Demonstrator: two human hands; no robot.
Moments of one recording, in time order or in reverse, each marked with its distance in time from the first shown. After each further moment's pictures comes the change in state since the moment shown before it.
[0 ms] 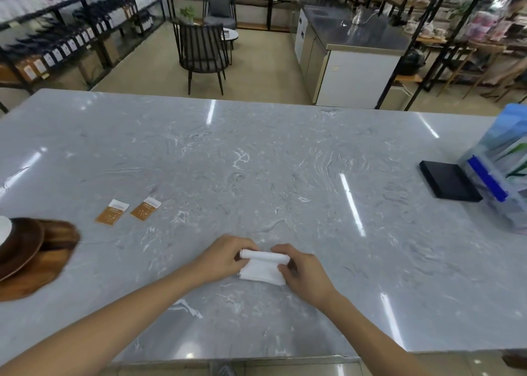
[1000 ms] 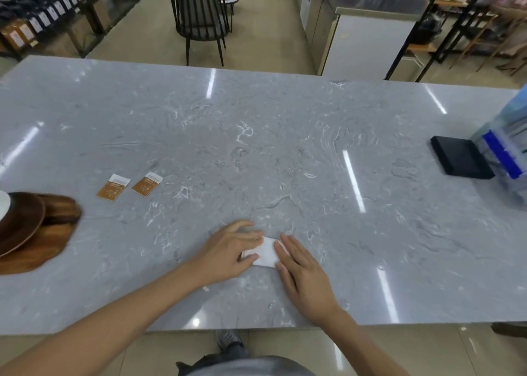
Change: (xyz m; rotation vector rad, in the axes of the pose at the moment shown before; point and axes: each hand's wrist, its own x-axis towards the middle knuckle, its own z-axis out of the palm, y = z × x) left_hand -0.032 -0.015 0.034 0.263 0.093 0.180; right_hand -0.055 0.003 0.051 -0.218 0.209 -0.169
